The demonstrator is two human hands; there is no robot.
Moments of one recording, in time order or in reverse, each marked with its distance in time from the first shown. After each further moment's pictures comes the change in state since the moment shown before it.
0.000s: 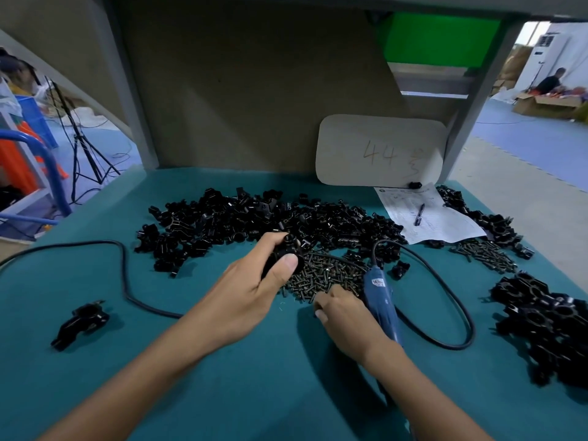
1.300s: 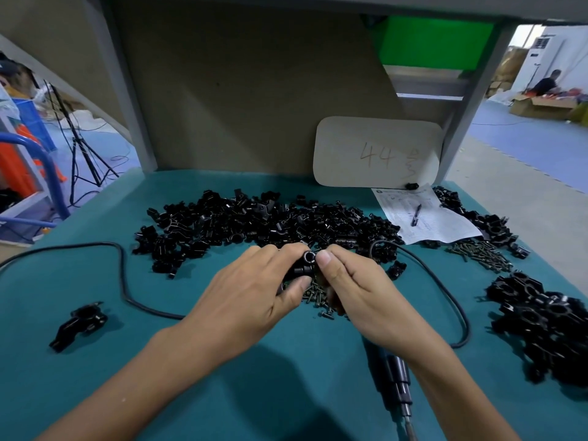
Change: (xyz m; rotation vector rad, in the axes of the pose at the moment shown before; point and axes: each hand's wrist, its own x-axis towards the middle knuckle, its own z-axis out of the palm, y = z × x) left_hand -0.009 0.027 0.001 0.491 0.006 0.166; right_hand -0.047 -0.051 -0.124 0.887 0.186 -0.162
